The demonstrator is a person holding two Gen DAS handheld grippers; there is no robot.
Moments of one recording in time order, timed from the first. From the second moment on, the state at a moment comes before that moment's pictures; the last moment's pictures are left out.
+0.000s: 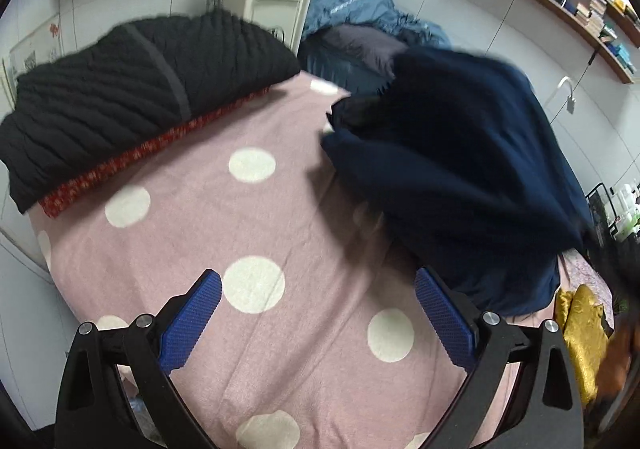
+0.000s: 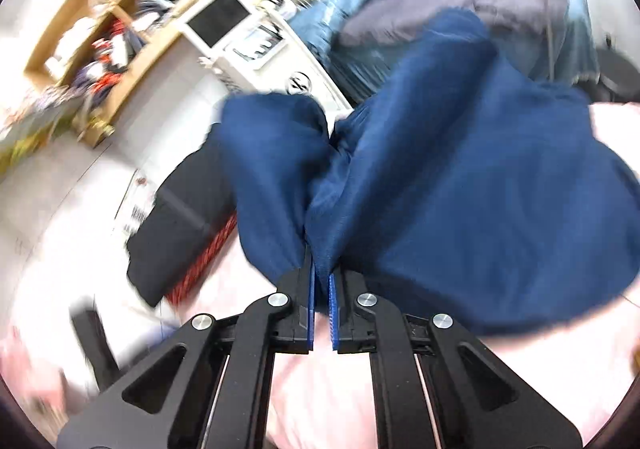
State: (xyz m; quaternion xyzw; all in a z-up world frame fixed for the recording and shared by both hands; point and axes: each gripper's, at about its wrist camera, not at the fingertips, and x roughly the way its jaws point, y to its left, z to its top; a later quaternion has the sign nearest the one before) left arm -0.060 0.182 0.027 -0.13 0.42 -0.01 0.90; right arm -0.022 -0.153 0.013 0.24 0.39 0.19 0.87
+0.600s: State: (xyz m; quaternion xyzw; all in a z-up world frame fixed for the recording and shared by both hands) left arm -0.087 0.059 0.077 -0.05 0.39 -0.14 0.91; right arm -0.336 -0.347 -0.122 0.40 0.46 -0.13 0.78
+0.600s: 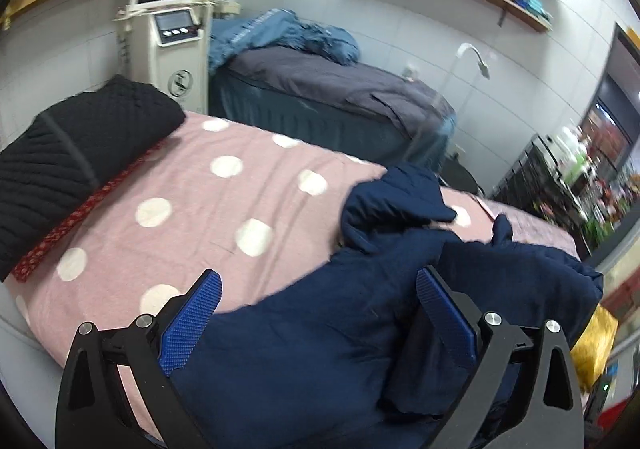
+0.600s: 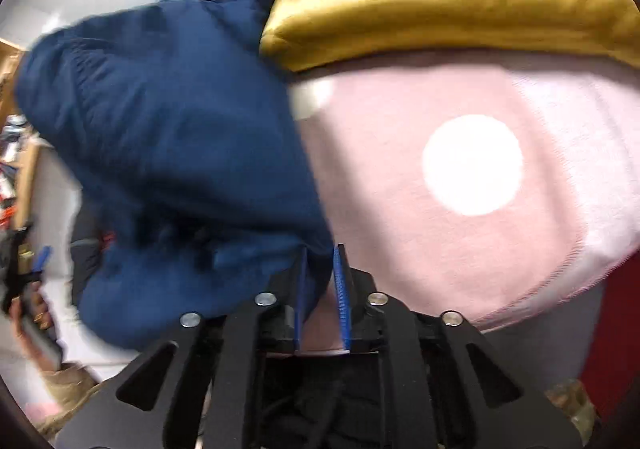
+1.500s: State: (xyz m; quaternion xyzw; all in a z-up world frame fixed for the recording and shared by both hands) left arm 0.115 -0.074 -0.082 0.13 0.49 -0.20 0.84; right arm -0.262 -0.308 0.020 0.20 0.30 -0.17 0.92
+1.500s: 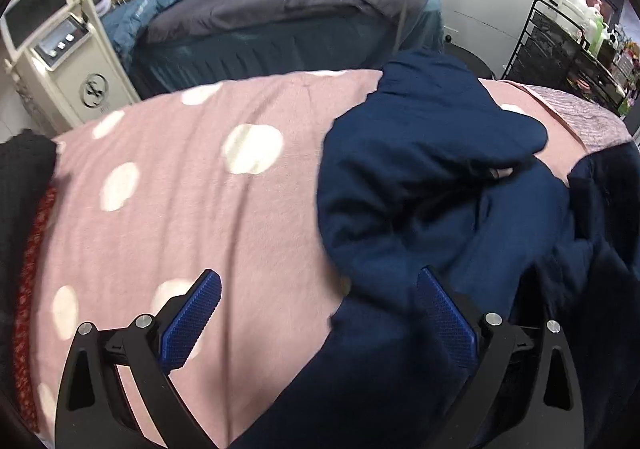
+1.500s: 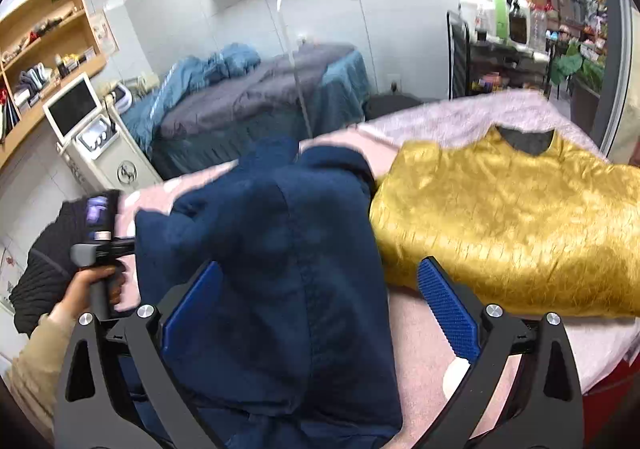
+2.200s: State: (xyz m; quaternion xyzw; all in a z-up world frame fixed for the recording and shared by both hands) left arm 0.104 -0.125 -0.085 0.07 0.49 -0.28 0.82; right arm -0.227 -0.297 -0.047 0.23 0.41 -0.09 0.88
